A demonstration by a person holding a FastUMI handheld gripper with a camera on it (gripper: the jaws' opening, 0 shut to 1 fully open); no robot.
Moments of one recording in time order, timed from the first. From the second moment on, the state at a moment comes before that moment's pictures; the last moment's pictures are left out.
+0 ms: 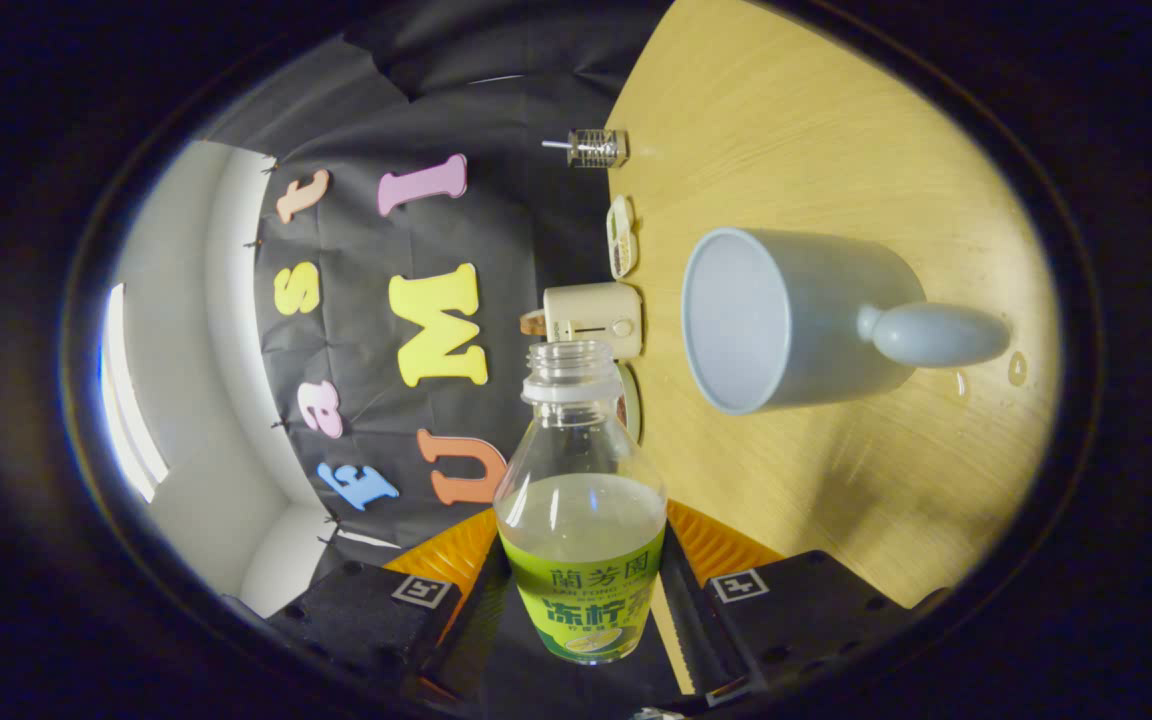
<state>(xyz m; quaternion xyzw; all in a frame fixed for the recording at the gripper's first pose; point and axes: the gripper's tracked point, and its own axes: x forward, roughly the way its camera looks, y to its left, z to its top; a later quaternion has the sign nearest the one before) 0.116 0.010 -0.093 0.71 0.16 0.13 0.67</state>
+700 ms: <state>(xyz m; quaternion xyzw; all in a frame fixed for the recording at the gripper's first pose) 0.118 0.021 -0.098 0.76 0.19 0.12 0.60</state>
